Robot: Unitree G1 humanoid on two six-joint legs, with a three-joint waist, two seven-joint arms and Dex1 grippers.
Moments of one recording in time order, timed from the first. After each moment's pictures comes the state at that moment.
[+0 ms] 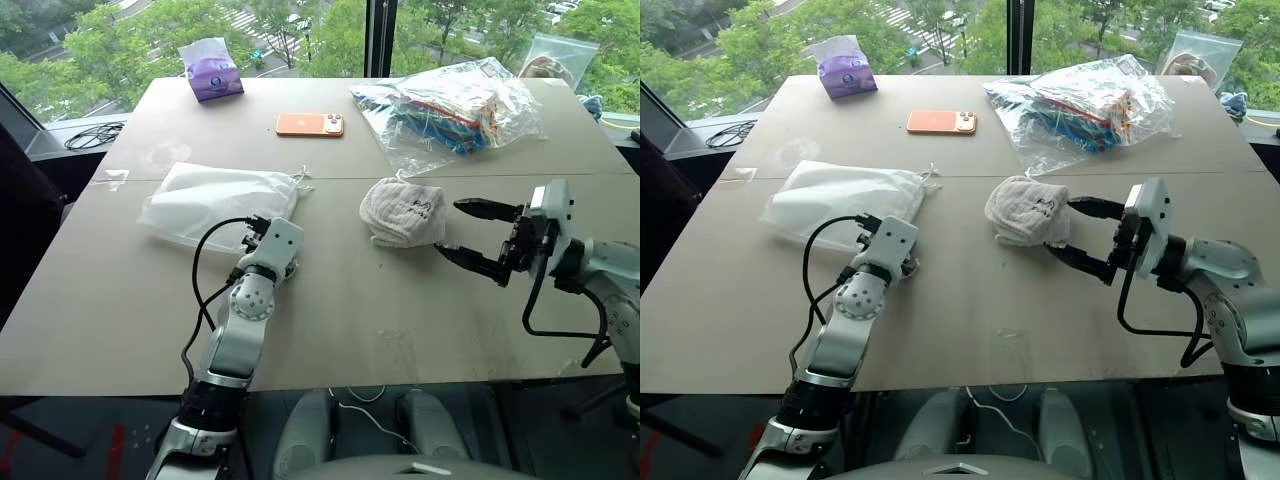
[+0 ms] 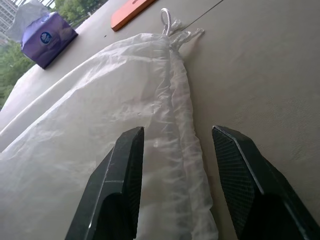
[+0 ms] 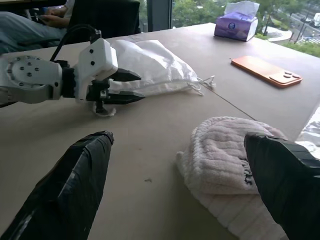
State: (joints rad) left arm -0.23 0.29 -0.13 -0.16 0.36 0.45 -0.07; right arm -0.26 -0.70 -0.13 -0.31 0.63 0.46 0.98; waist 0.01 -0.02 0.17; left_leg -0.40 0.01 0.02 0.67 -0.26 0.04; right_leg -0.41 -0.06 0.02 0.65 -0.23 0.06
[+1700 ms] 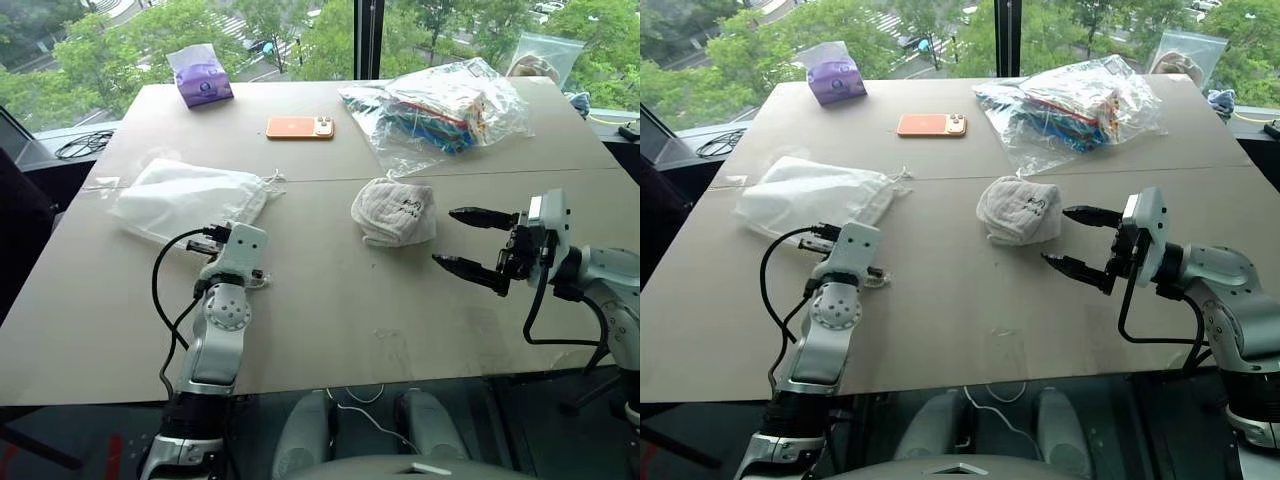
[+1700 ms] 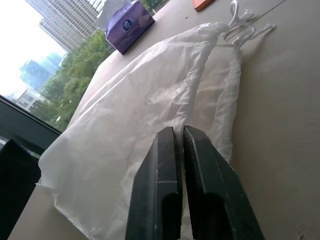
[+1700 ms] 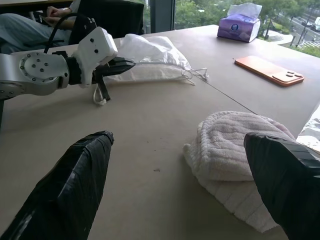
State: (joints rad) left arm -0.15 0.33 0.00 -0.09 0.40 0.33 0.13; right arm -0.24 -0.68 -0.12 -0.29 0.60 0.41 1.02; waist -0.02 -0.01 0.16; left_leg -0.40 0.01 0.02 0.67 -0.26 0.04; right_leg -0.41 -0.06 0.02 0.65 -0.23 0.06
